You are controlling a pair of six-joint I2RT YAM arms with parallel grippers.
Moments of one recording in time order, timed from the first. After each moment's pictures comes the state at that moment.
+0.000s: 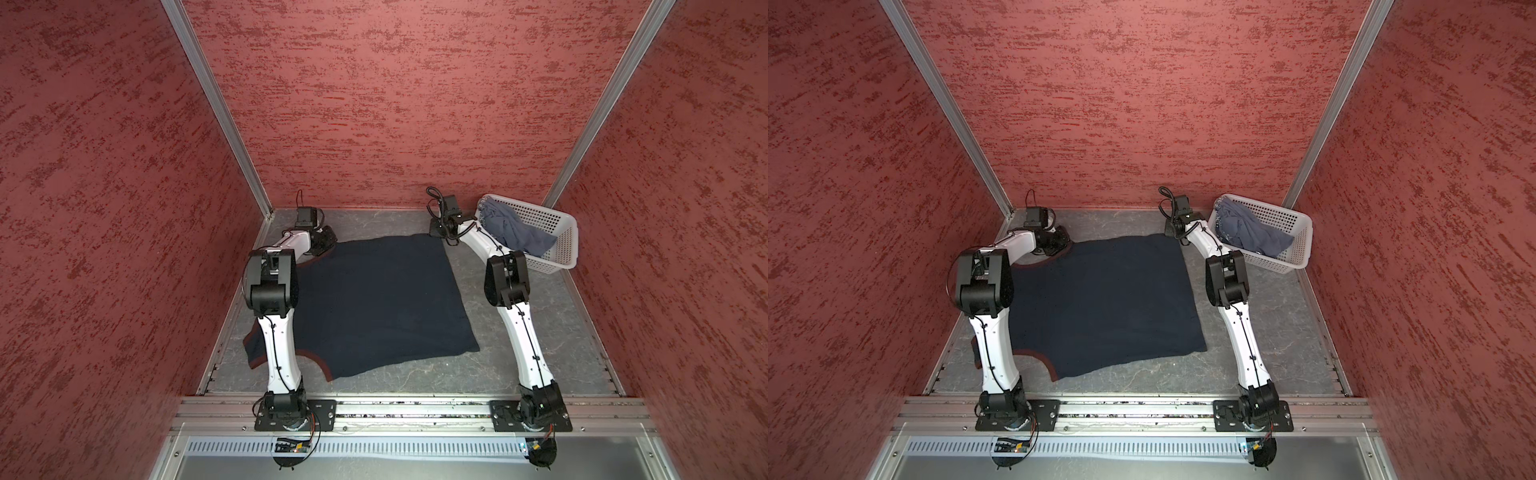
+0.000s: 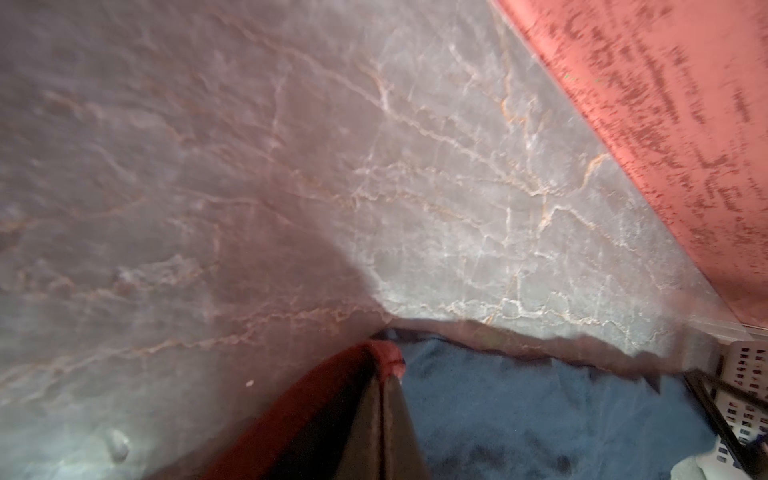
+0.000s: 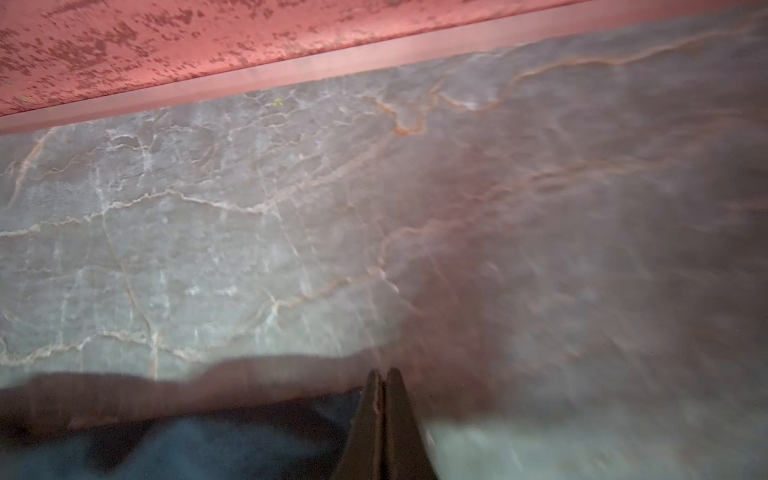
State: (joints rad) left arm 0.04 2.19 1.60 -0.34 0.27 -0.57; right arm 0.27 2.56 2.27 -0.60 0.03 0.37
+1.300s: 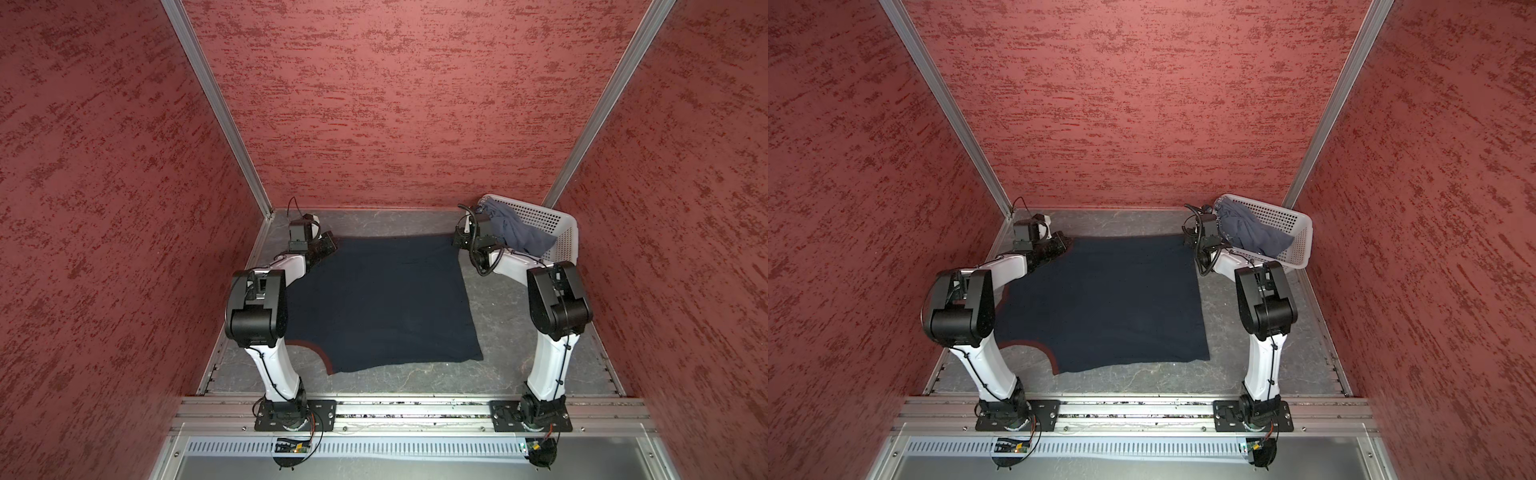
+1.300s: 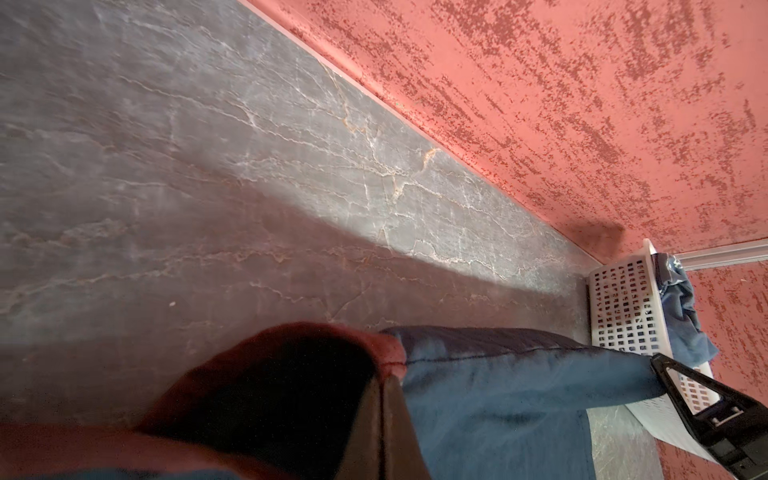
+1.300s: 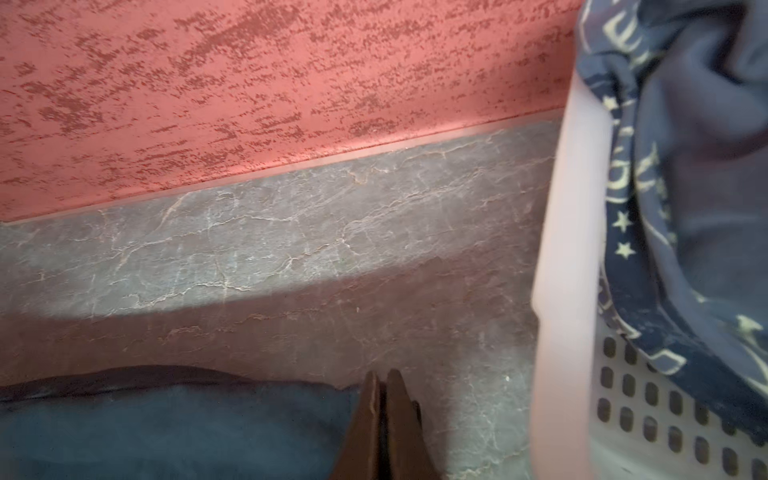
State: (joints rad) left arm 0.03 1.85 1.12 0.13 0.40 -0.55; right arm 0.22 1.98 1.28 0.16 0.03 0.36
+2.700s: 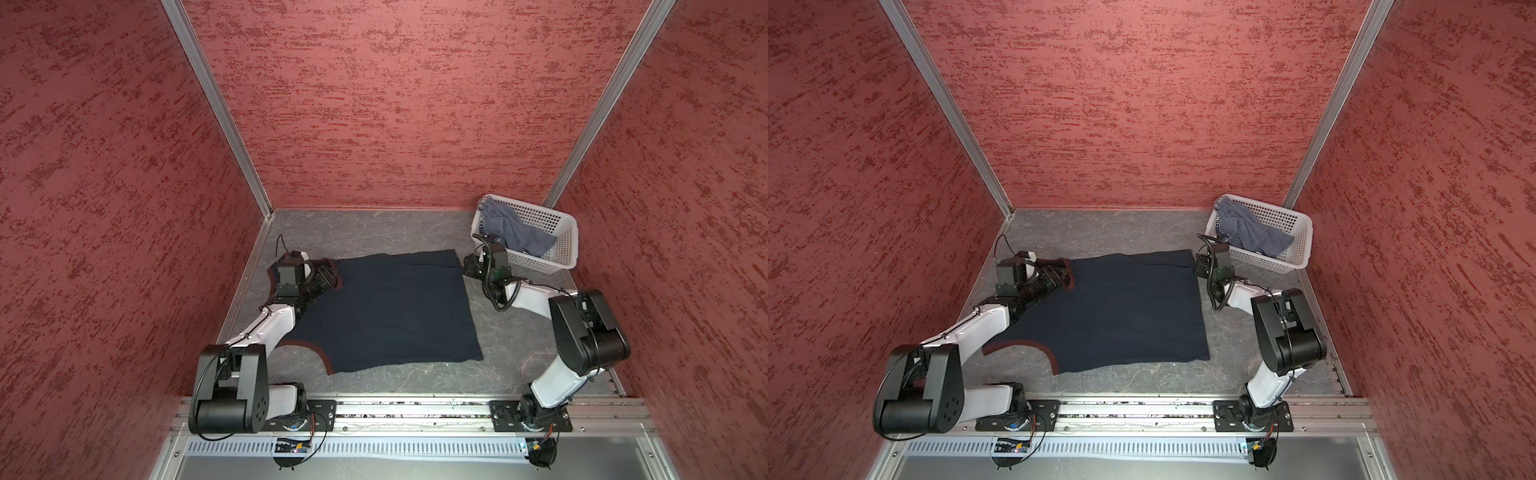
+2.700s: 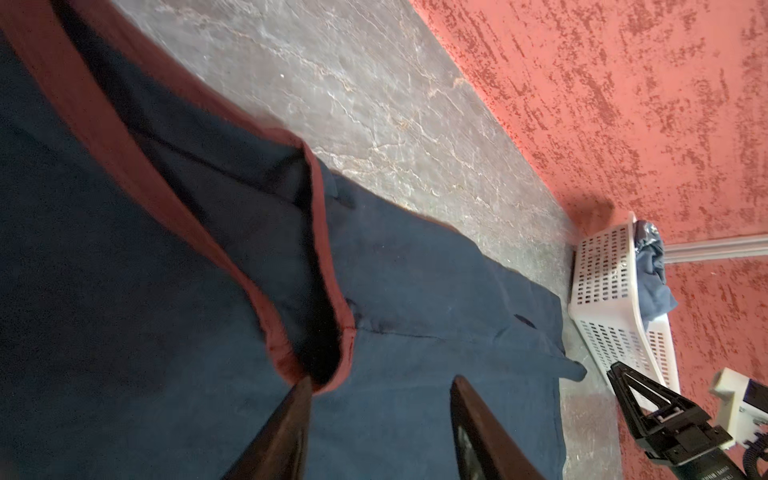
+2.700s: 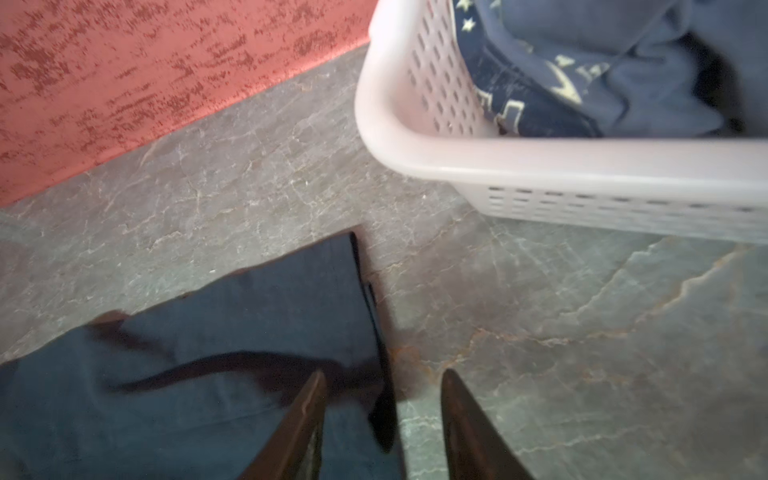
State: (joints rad) left arm 0.01 1.33 0.64 0.03 0.32 -0.69; right arm 0.21 1.70 0.87 0.21 0.03 0.49
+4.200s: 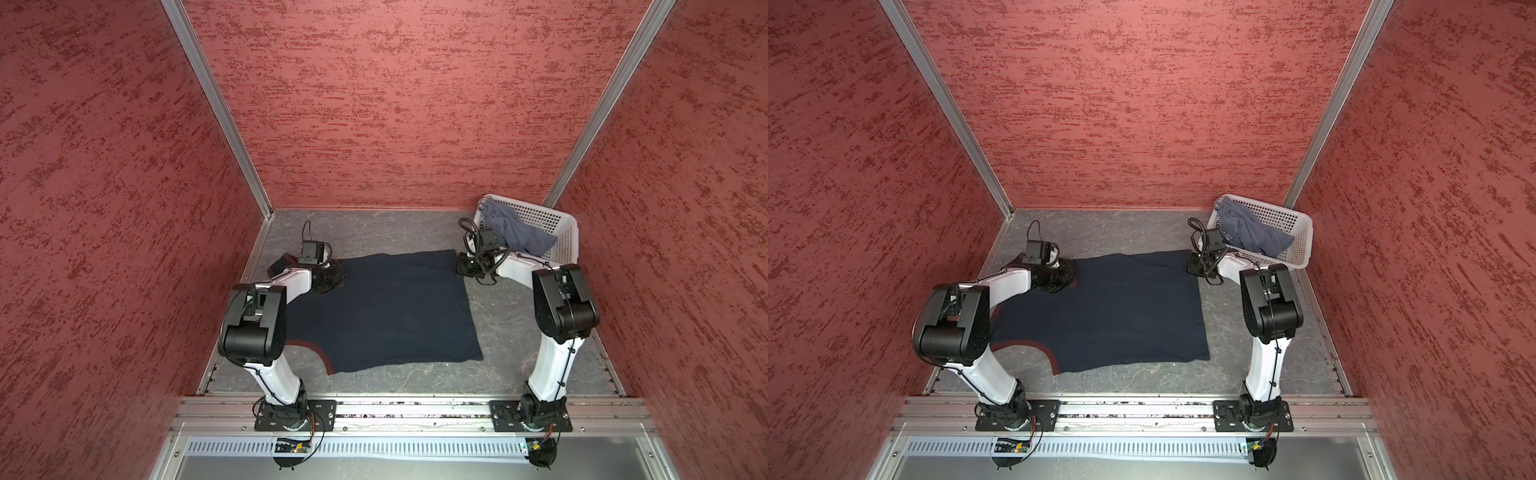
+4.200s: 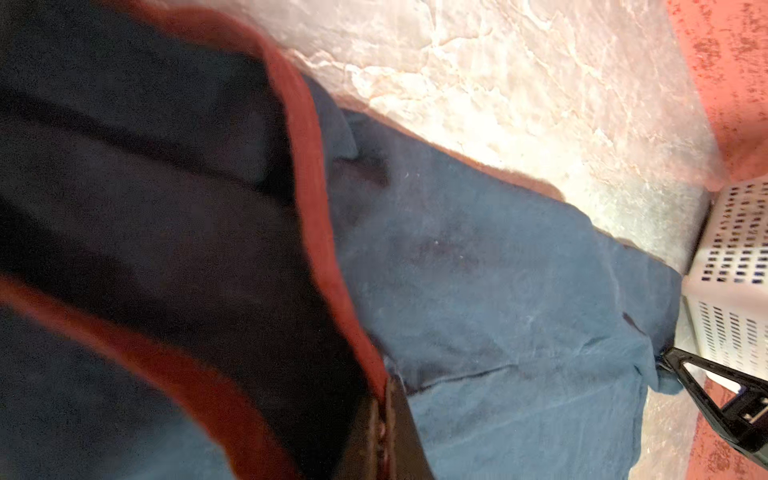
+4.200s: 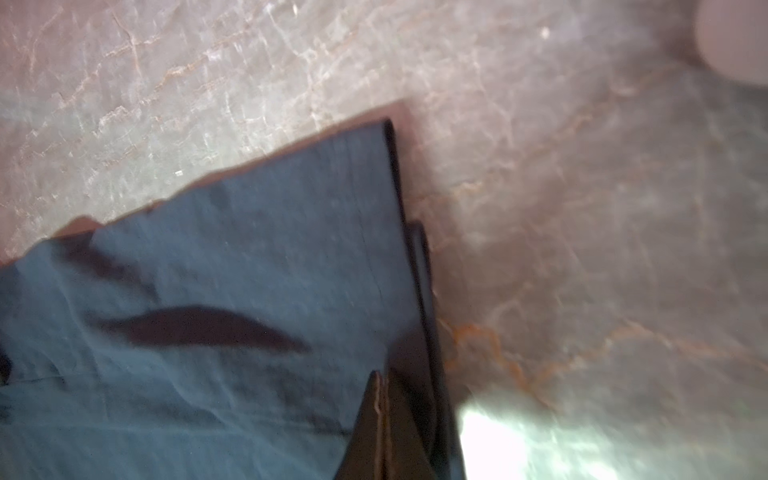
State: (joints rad) left arm -0.06 1.70 0.93 -0.20 0.31 -0.60; right arm 0.18 1.92 1.20 -0.27 -0.24 0.44
